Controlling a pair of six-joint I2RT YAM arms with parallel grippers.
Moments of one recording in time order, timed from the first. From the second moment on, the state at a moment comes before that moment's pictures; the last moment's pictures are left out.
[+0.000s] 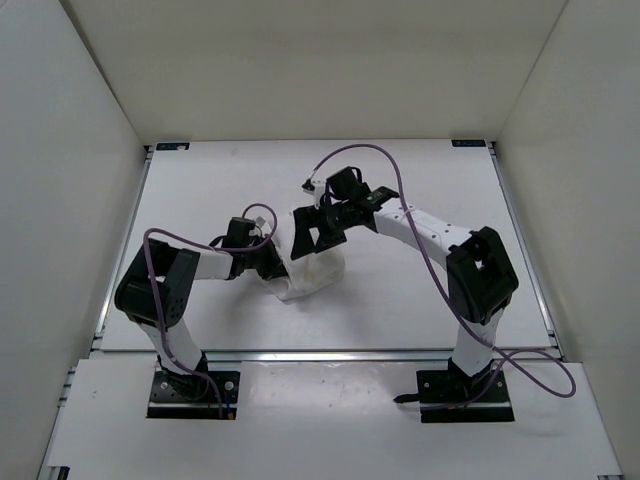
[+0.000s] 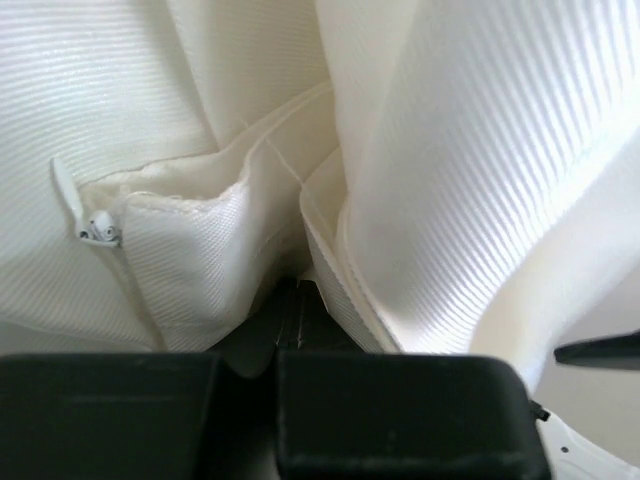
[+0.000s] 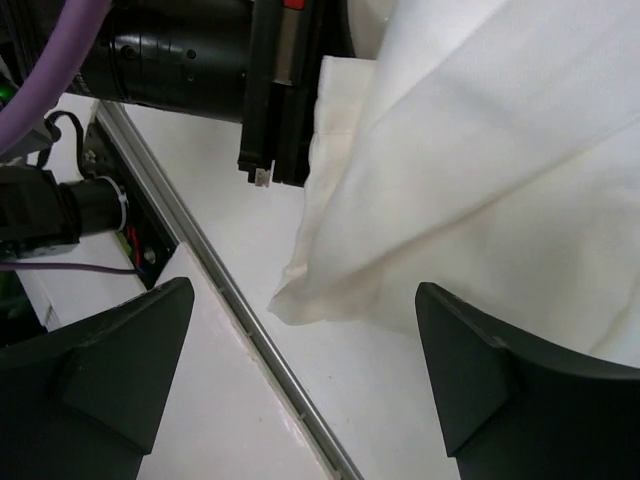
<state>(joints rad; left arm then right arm) -0.33 1.73 0.69 0.19 0.50 -0.91 0.66 1.85 1.47 -0.51 -0.61 0.30</state>
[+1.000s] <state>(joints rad) -0.16 1.37 0.76 -0.21 0.50 -0.64 0.65 2.08 1.63 -0.64 -0.43 0.17</state>
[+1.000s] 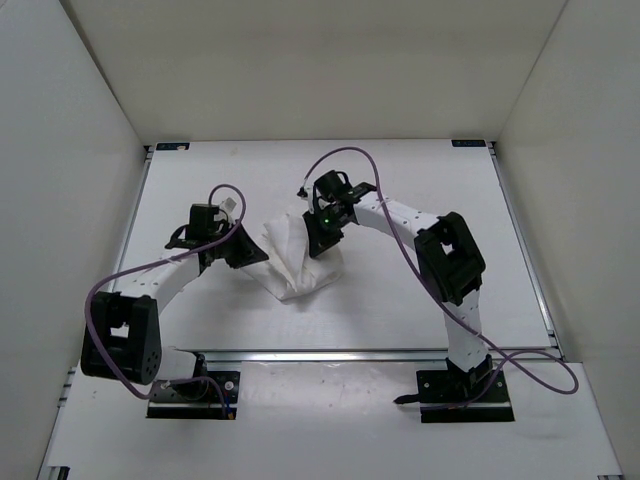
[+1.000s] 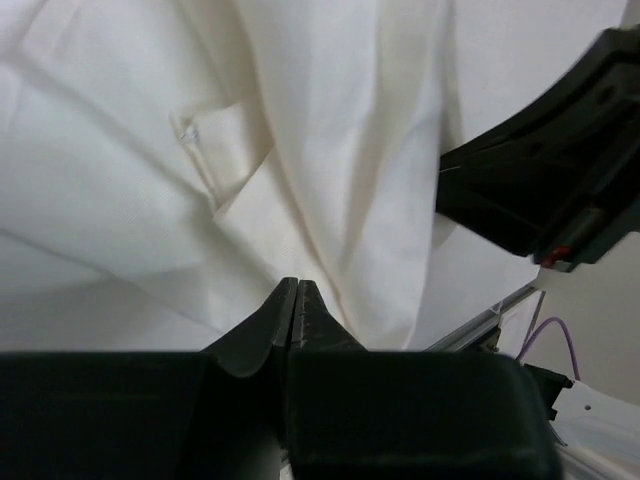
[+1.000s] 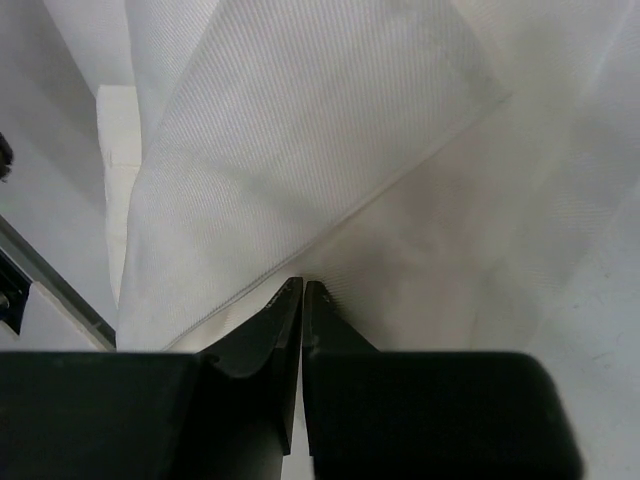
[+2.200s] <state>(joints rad) -0.21 1.24 0.75 -0.13 0.57 -0.56 0.46 1.93 1.69 -0.61 -0.47 0.15</state>
